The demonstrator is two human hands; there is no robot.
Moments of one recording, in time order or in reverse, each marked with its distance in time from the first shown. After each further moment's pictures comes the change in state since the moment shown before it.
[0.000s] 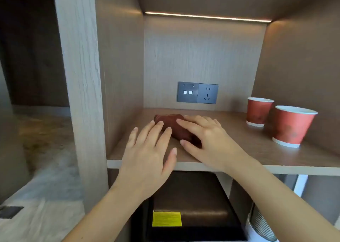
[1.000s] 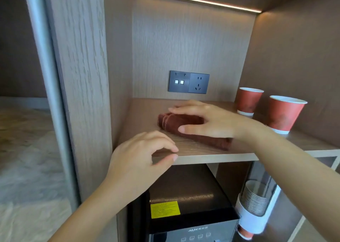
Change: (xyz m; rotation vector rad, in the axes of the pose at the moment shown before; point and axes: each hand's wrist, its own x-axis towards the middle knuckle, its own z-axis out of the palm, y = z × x) left_hand -0.009 -0.038 -0.018 -0.603 -0.141 0.000; right_hand 0.034 -0.011 -0.025 0.200 -0.361 0.063
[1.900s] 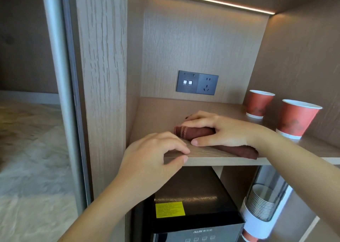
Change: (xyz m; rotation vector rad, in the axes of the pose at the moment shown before) left_hand 0.000 0.007 -0.010 -0.033 -0.111 -0.036; right_hand 0.006 0.015 0.008 0.031 -0.167 -0.015
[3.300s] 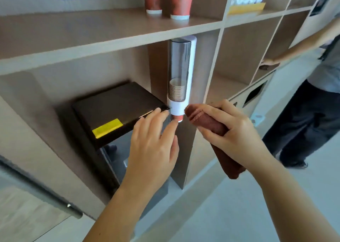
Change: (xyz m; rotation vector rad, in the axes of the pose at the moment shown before) left_hand -0.133 0.070 0.143 -0.013 0.020 0.431; right_hand -0.247 -0.059 0.200 -0.081 0.872 0.591
